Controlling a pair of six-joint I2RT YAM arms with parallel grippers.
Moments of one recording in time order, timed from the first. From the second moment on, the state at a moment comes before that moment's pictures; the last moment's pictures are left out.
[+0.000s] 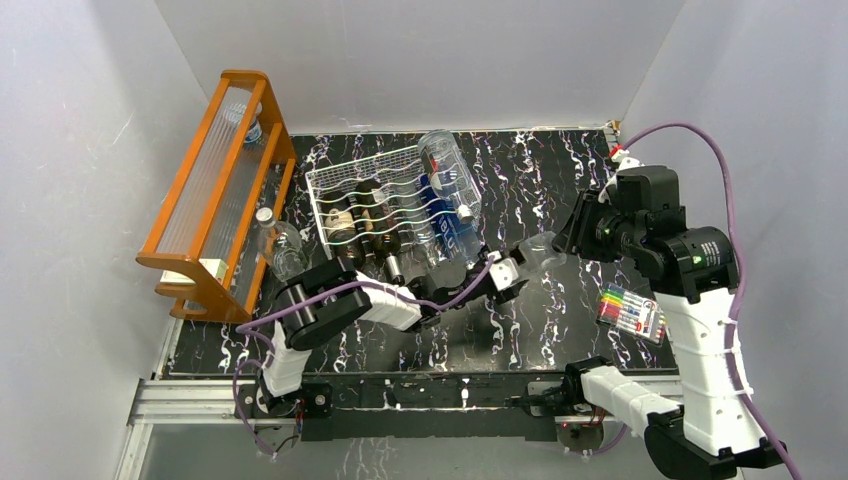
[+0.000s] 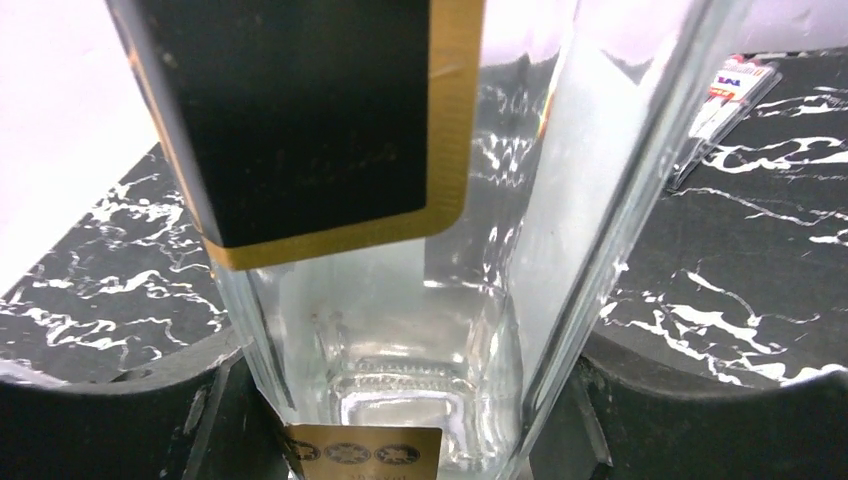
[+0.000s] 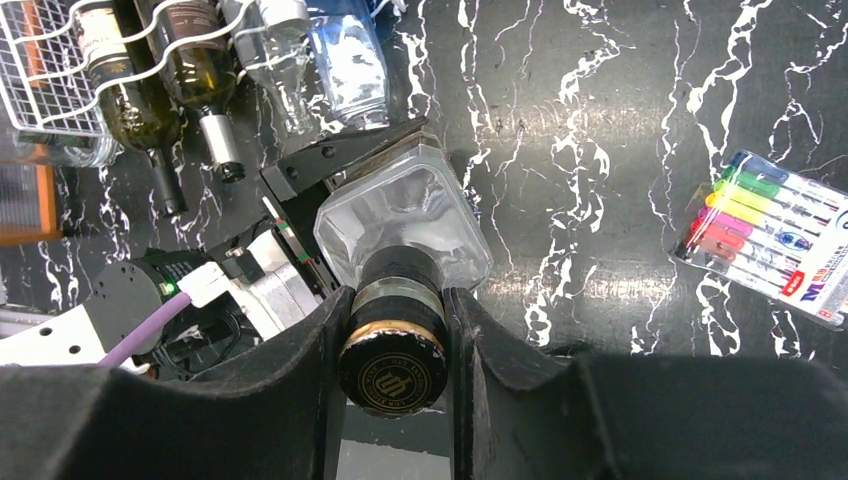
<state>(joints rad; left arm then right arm) -1.13 2.01 0.98 1.05 0.04 0.28 0.29 0.99 1.56 -1.32 -0.04 0.41</state>
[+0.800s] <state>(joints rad) -1.09 1.73 0.95 0.65 0.18 1.04 0.29 1.04 1.57 -1.24 -0.28 0.25</state>
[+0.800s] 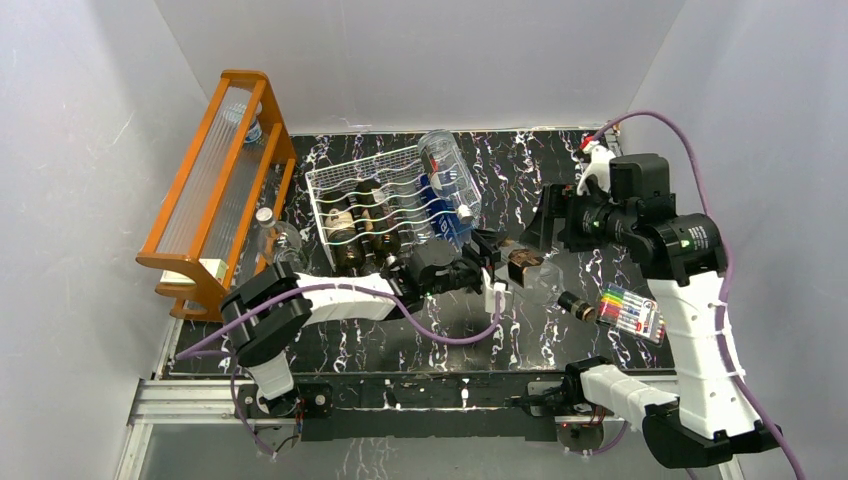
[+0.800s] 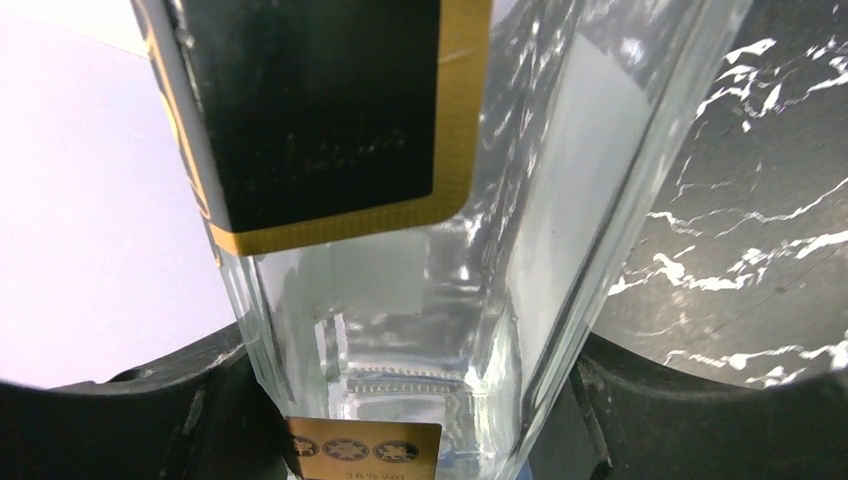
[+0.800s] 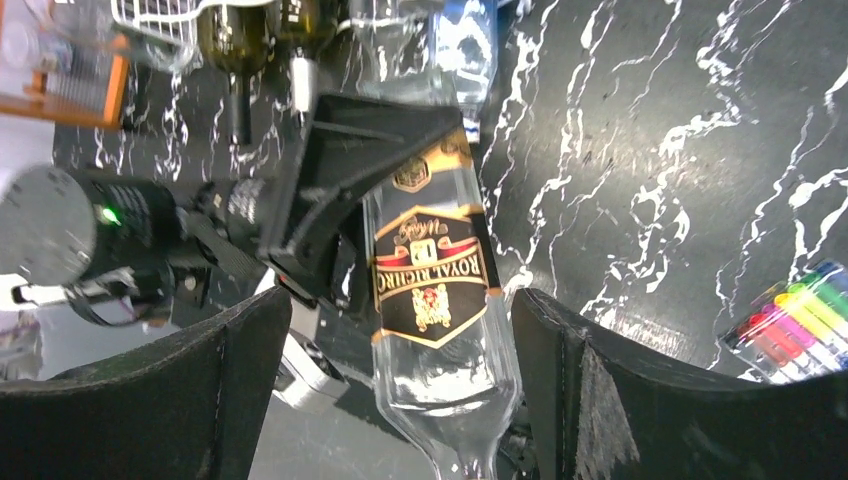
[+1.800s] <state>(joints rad) -0.91 1.60 1.02 0.37 0.28 1.20 0.38 1.13 1.39 -1.16 -0.36 0.18</state>
